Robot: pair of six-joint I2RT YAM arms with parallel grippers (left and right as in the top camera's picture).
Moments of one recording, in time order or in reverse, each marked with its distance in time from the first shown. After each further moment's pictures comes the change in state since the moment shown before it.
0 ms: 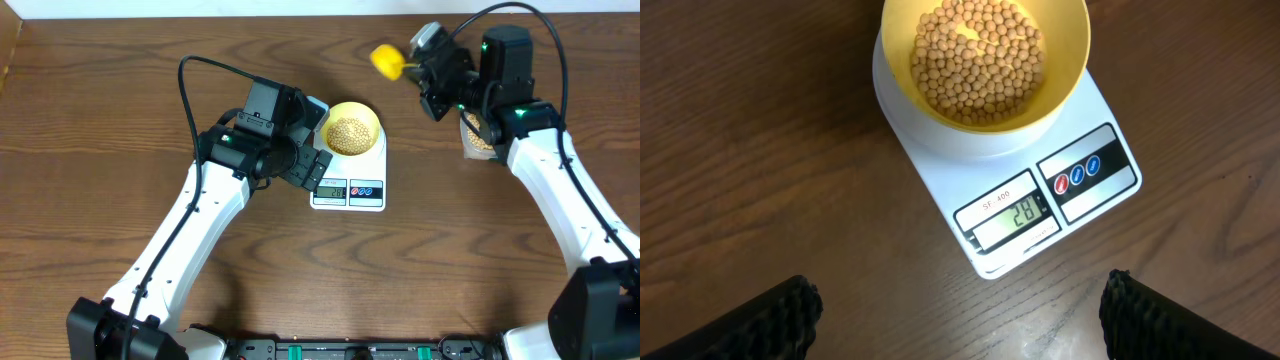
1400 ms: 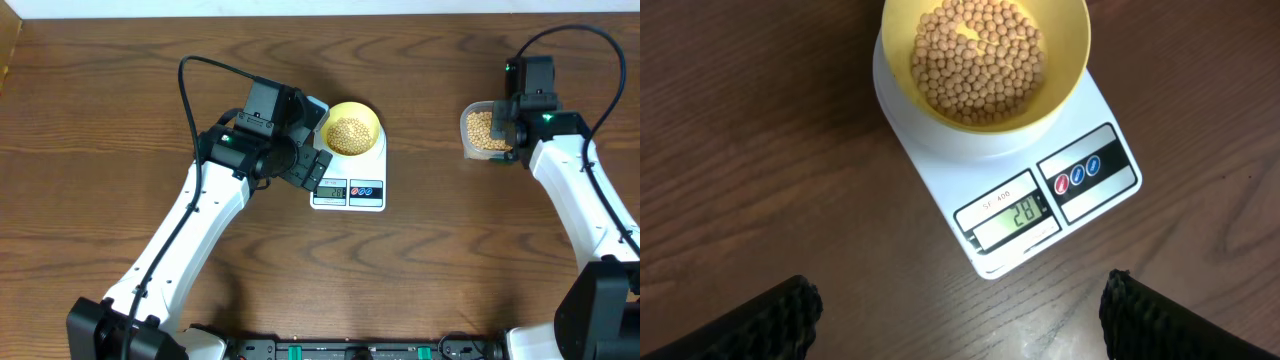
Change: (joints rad) left arm 0.000 0.000 0.000 0.000 0.000 0.000; right arm -0.124 -0.014 -0.076 -0.356 0.884 0.512
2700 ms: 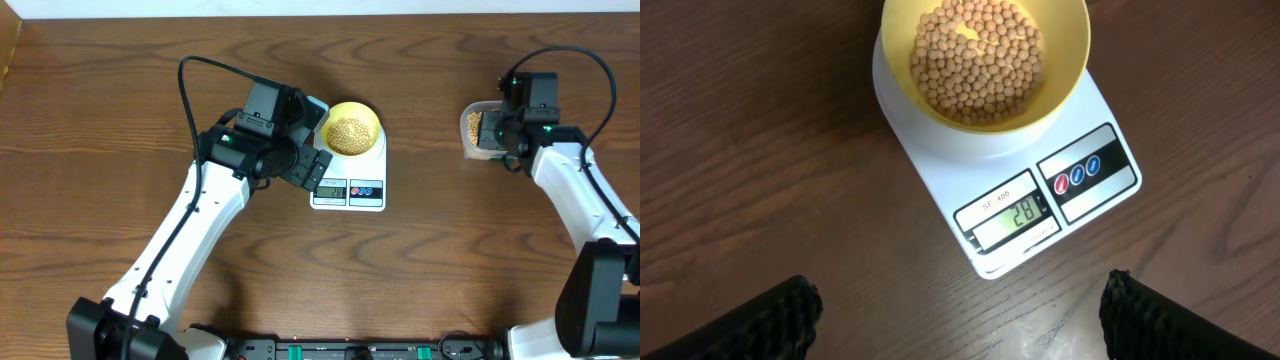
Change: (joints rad) left arm 0.000 0.000 0.000 0.000 0.000 0.000; right arm -0.064 0.035 -0.109 0.143 -0.377 0.000
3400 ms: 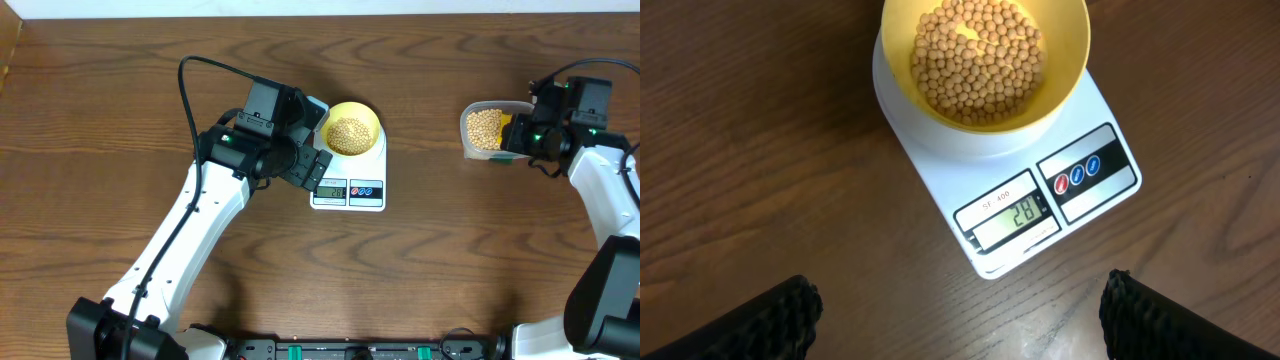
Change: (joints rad) left arm 0.000 0.000 0.000 0.000 0.000 0.000; right arm -0.200 0.000 0.000 -0.046 -0.365 -0.029
